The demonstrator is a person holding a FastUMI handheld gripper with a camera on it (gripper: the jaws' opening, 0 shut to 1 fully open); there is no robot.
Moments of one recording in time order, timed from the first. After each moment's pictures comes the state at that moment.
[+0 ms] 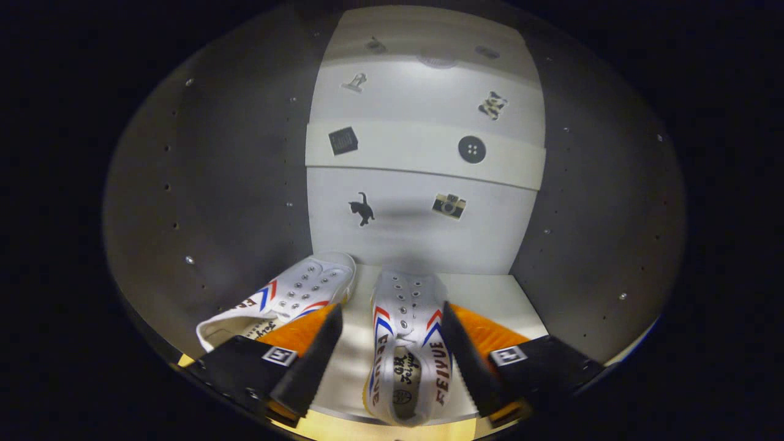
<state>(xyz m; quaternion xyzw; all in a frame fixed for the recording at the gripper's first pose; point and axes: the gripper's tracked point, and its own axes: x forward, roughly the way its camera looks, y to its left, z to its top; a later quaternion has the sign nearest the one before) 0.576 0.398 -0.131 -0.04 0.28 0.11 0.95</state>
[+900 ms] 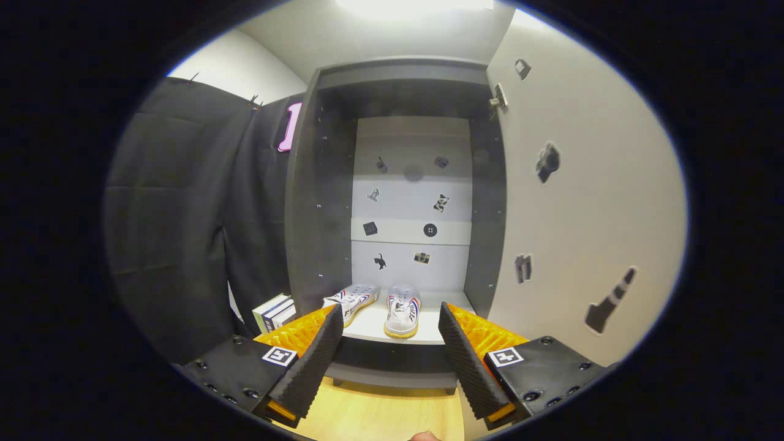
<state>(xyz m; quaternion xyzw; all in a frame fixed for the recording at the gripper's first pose) 0.337 0.329 0.035 0.00 0.14 0.14 0.98</state>
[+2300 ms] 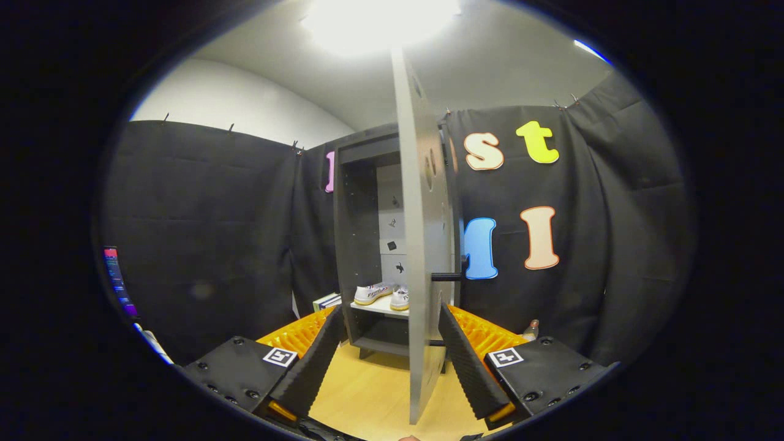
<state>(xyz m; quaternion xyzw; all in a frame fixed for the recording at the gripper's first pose) 0.177 0.126 0.104 0.06 0.11 0.26 0.96</state>
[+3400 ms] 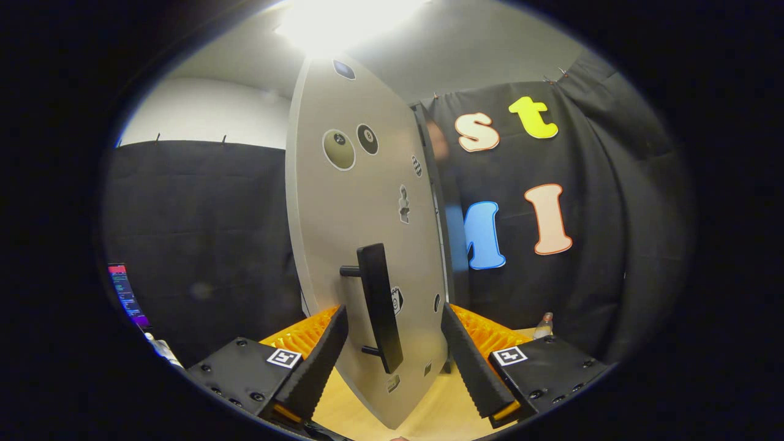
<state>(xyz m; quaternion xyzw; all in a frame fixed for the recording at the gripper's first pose) 0.232 0.115 0.069 0.10 0.13 0.31 0.94</state>
